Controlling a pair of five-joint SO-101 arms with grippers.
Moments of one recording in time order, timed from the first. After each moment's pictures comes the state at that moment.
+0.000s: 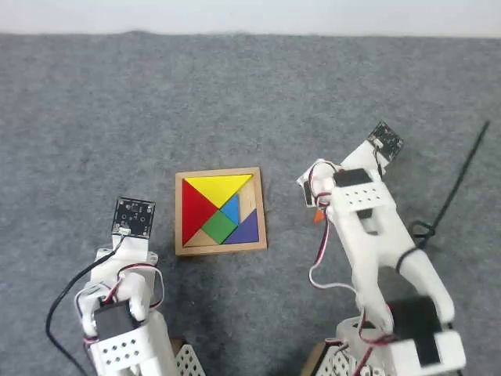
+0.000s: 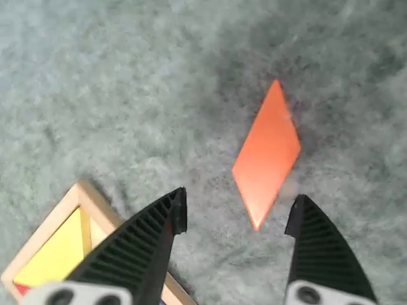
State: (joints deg) left arm -25.0 -102.7 97.1 72.7 -18.3; right arm -16.2 -9.0 37.9 48.0 -57.6
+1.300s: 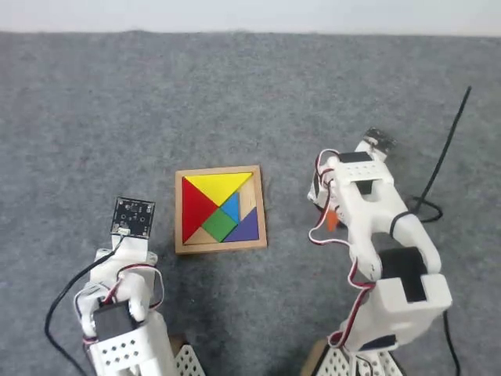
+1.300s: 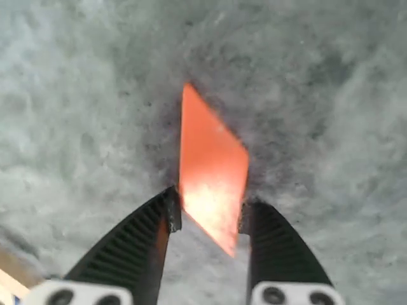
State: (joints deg) left arm -25.0 -102.7 97.1 72.7 -18.3; right arm -11.3 9.6 25.8 60.5 -39.8
